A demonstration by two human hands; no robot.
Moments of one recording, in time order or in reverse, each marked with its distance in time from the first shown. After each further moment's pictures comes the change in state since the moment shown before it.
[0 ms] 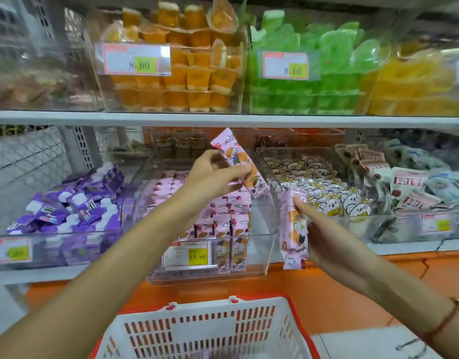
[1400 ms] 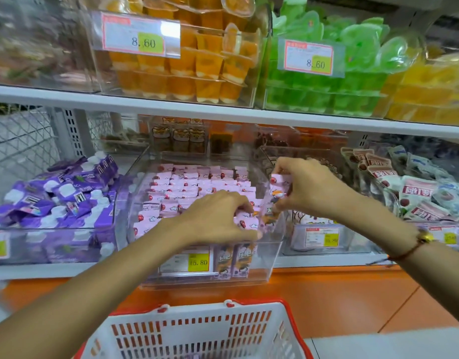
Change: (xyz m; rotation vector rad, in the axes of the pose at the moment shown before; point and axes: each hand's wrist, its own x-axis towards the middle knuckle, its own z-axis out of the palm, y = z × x) left_hand 0.024 -0.061 -0.017 1.170 -0.353 0.256; right_hand 0.057 -0.065 0.019 -1.388 0.129 -0.375
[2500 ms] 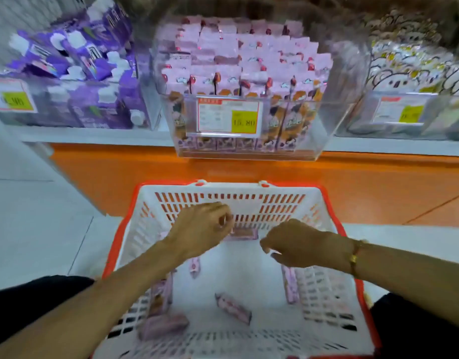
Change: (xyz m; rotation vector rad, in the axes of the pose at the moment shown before) left_hand -0.172 -0.064 0.185 0.019 -0.012 -0.124; right_hand -0.143 -0.025 0.245 -0.185 -0.886 -0.478
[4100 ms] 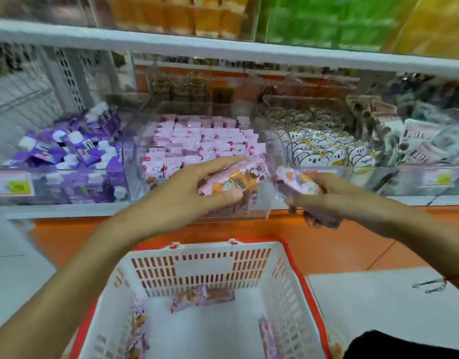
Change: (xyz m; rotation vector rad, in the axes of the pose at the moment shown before) left_hand 0.047 0.094 -0.202 -0.621 -0.003 0.147; right_hand -0.157 0.037 -0.153 1.086 0.598 0.233
